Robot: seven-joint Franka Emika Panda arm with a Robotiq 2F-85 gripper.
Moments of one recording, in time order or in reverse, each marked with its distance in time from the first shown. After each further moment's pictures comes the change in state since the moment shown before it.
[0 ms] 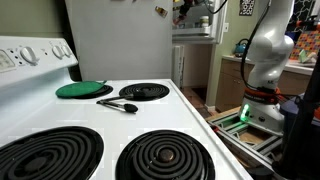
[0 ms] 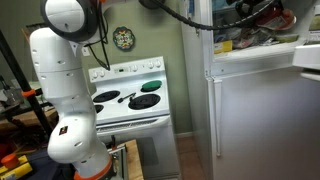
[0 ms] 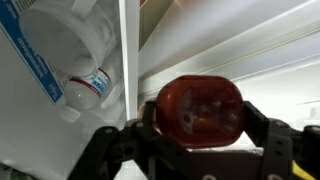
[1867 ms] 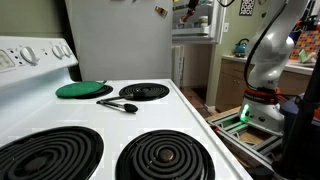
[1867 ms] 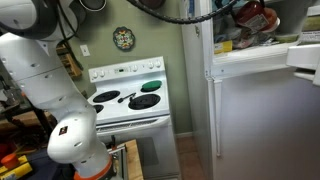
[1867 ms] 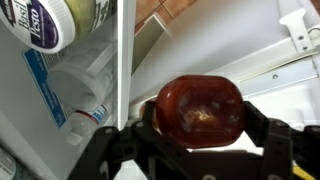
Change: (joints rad) arm -0.002 -0.254 0.015 -0.203 -0.097 -0.145 0.013
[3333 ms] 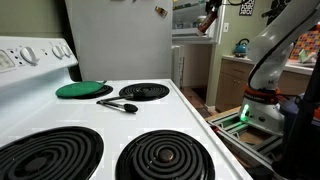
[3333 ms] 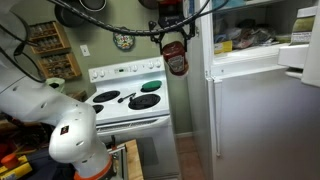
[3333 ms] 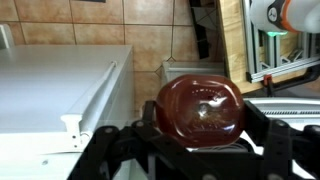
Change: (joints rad) arm 0.035 -0.386 0.017 -0.334 0.025 -0.644 -0.634
